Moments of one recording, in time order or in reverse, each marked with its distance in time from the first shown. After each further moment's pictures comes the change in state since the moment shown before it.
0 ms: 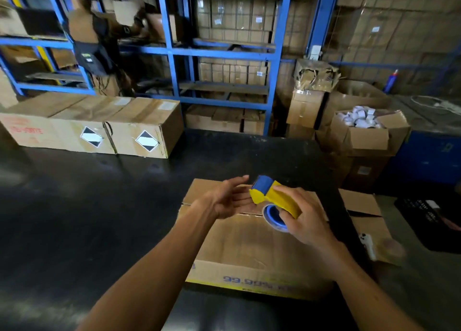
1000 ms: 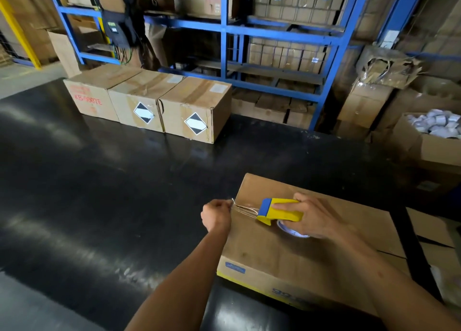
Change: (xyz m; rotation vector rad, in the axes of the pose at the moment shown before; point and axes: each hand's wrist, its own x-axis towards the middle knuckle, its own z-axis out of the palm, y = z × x) left_hand 0.043 -0.044 -0.171 0.223 1.001 0.343; right_hand 0.089 -0.010 0.125 -0.403 -0.623 -0.097
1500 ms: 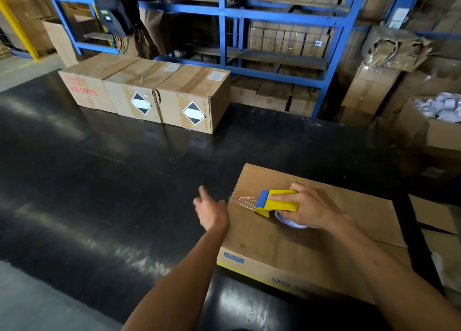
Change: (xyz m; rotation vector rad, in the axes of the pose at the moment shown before) left_hand 0.005 -0.018 0.007 0.287 0.096 0.116; right_hand 0.004 0.007 0.002 -0.046 -0.046 -0.003
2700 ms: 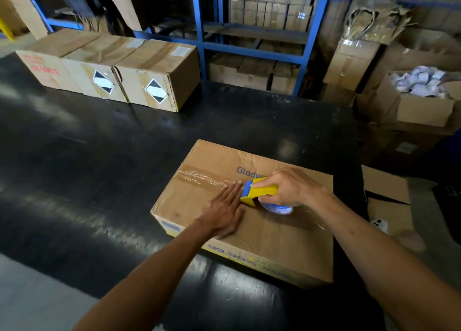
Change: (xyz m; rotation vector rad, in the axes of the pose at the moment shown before) left_hand -0.117 -0.001 0.094 0.767 -0.534 1.153; right_hand -0.071 0.106 -0.018 0.013 -0.112 -0.087
